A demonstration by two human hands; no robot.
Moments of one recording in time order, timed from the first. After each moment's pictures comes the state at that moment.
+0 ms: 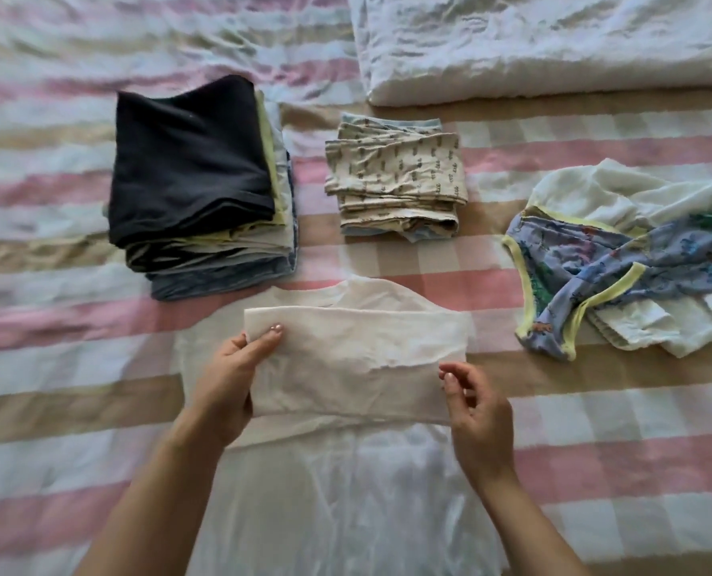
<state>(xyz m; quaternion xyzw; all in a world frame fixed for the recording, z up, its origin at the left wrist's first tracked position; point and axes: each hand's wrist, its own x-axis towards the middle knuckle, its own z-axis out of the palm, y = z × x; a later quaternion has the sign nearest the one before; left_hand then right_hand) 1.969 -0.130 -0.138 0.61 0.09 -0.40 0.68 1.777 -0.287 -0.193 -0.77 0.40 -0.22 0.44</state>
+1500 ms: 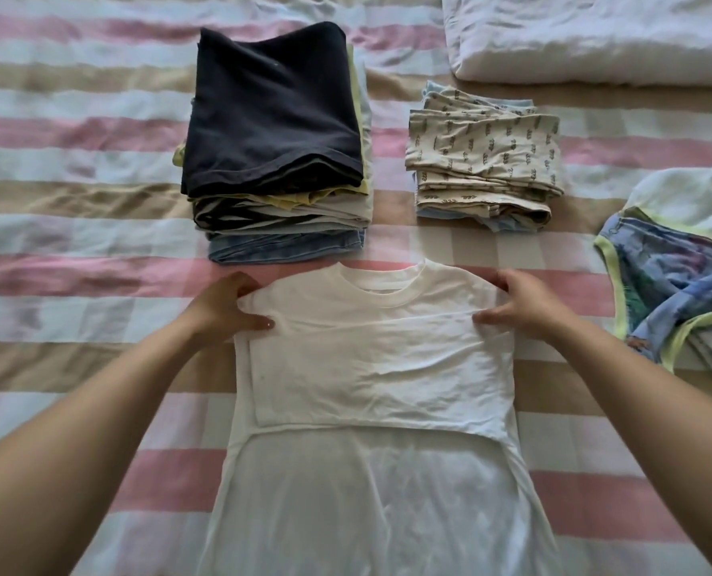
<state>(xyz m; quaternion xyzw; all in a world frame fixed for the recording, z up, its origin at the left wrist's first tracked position) 2.098 -0.051 -0.222 0.90 -0.18 -0.32 0.23 1.901 -0.383 -0.214 -0.87 0.33 0.16 0.33</state>
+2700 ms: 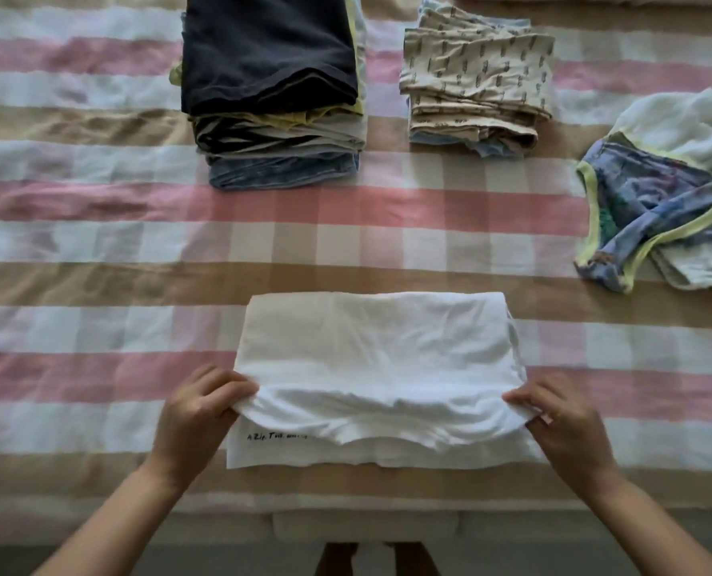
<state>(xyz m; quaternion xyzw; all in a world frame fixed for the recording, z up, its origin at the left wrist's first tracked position) 1.913 0.069 -0.193 0.86 -0.43 -0.04 0.26 1.680 -0.270 -0.191 -0.96 0.17 -0.04 0.23</state>
